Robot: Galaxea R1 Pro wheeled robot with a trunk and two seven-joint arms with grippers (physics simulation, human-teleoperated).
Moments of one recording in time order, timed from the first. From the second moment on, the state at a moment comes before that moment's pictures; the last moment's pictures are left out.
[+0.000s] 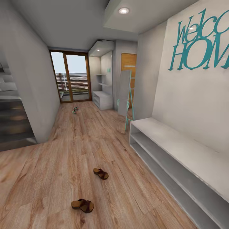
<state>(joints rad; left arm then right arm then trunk) 0.00 0.00 0.00 0.00 0.00 0.00 0.00 0.00 0.00 0.00 0.00 0.00 0.00 0.00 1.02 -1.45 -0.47</state>
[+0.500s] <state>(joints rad) 0.05 0.00 0.01 -0.04 0.00 -0.01 0.00 -0.01 0.00 -0.01 0.00 -0.01 0.00 0.00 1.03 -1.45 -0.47</state>
